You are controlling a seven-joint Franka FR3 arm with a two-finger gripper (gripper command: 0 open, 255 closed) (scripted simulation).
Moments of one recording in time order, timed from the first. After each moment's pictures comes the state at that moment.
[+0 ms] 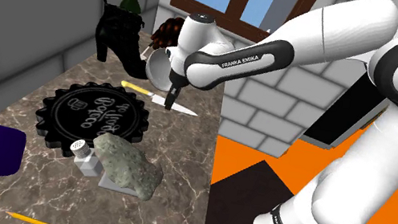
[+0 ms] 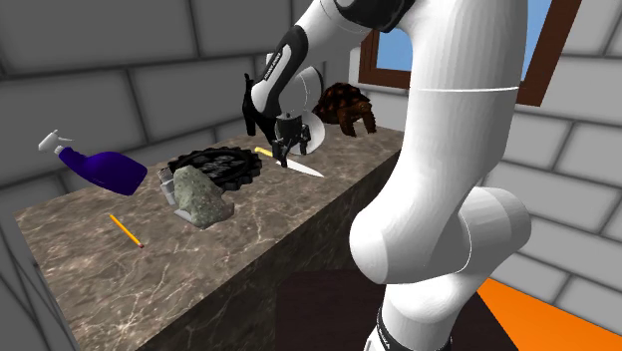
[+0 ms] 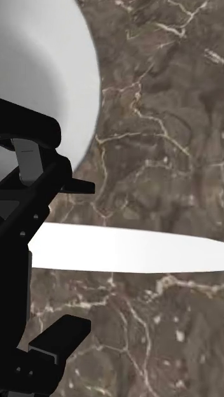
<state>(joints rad) 0.20 0.14 0.17 -2.15 -0.21 2.36 -0.28</state>
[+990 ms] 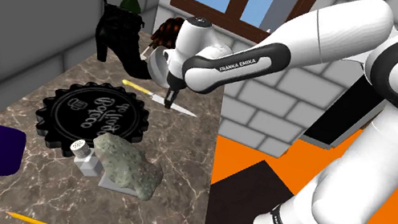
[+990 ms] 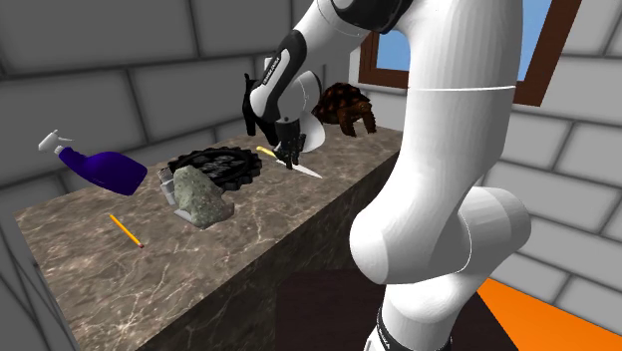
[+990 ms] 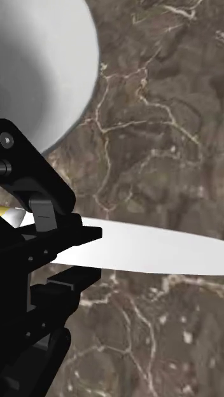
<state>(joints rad) 0.21 0.15 0.17 -2.15 -0.22 2.39 -0.27</state>
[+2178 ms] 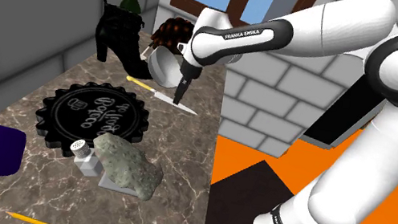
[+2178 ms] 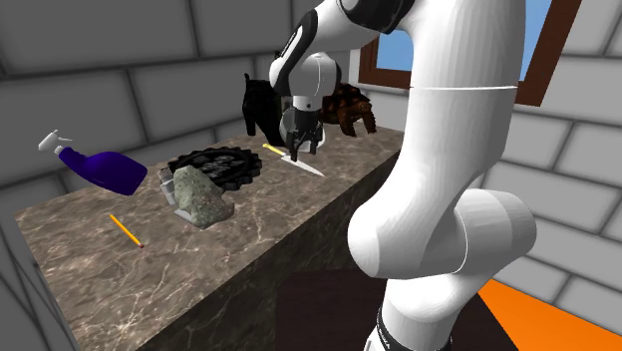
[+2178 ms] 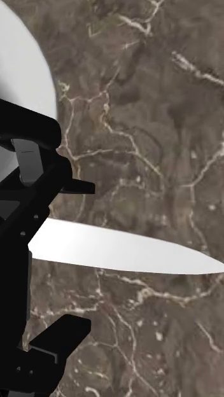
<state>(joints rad) 0.10 0.16 0.16 -2.06 0.08 2.22 -0.57</state>
